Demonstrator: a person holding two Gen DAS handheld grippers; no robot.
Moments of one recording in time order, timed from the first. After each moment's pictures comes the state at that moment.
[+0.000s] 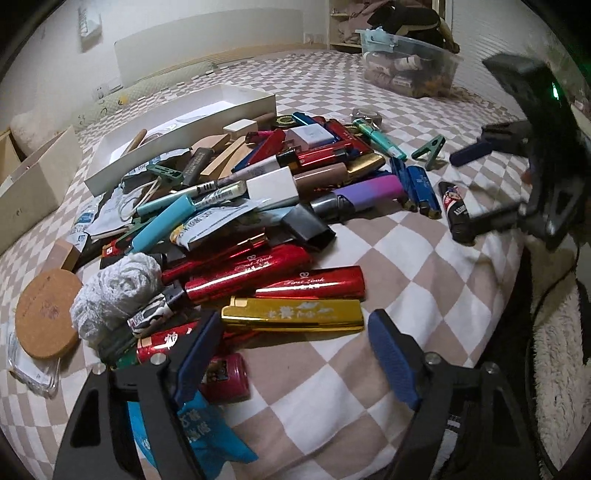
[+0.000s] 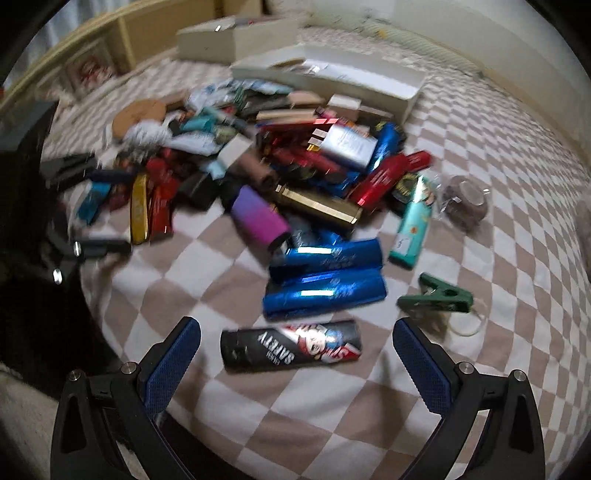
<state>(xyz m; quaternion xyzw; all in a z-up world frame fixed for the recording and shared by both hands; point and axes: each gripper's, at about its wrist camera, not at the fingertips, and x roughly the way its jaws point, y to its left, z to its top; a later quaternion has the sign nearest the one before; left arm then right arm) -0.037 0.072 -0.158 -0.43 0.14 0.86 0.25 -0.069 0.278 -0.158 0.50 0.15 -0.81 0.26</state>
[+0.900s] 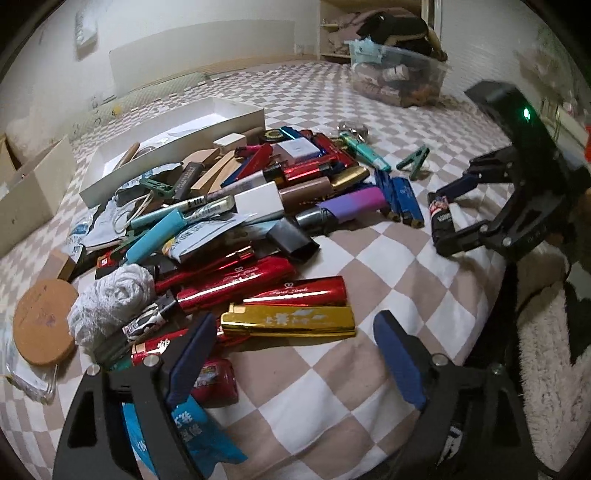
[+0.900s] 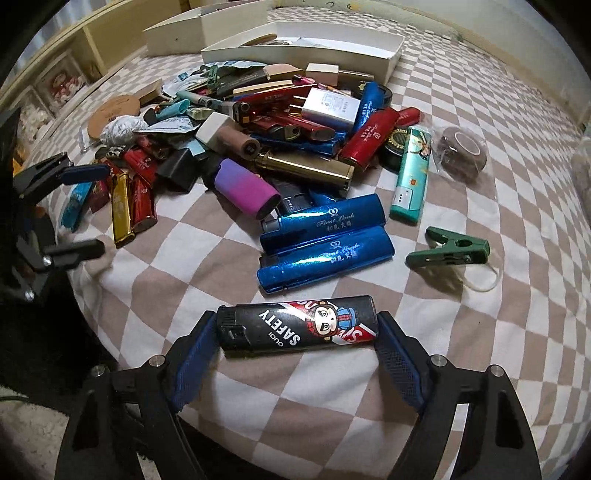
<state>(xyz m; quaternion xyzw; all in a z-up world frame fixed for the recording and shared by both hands) -0.030 0.078 -0.152 -0.41 0.14 0.86 0.27 -0.070 0.283 -0.173 0.55 0.10 -0.80 0.21</state>
